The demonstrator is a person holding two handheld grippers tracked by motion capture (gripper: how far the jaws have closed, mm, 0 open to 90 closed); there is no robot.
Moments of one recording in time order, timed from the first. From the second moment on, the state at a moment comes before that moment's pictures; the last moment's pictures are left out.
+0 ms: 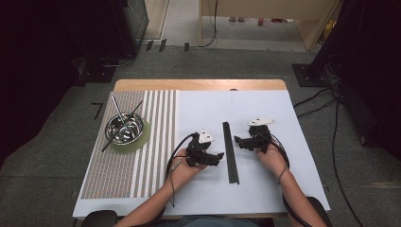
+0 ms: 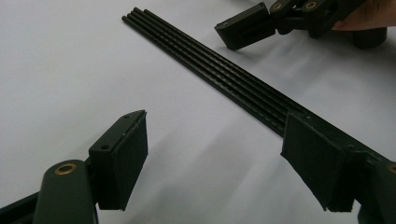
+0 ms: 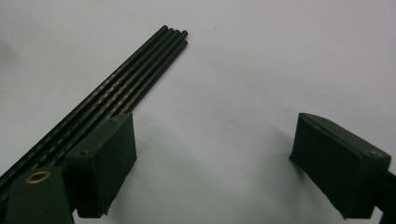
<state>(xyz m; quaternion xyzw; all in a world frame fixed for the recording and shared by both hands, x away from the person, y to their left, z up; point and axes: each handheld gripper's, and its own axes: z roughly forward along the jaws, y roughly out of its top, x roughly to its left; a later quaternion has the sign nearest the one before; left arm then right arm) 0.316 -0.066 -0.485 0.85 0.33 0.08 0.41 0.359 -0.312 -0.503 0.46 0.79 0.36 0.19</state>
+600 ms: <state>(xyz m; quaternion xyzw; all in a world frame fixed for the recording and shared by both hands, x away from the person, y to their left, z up) 0.310 -0.081 -0.491 0.85 0.33 0.08 0.41 0.359 -0.312 -0.504 0.46 0.79 0.36 0.19</state>
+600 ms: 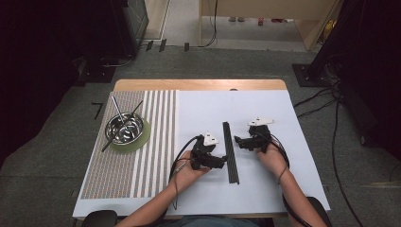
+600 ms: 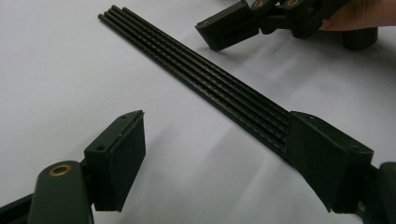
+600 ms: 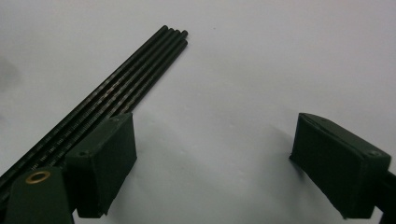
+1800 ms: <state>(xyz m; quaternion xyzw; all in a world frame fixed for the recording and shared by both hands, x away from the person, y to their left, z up) 0.302 -0.097 -0.499 0.86 0.31 0.11 0.39 0.359 -0.312 -0.504 0.46 0.79 0.36 0.19</state>
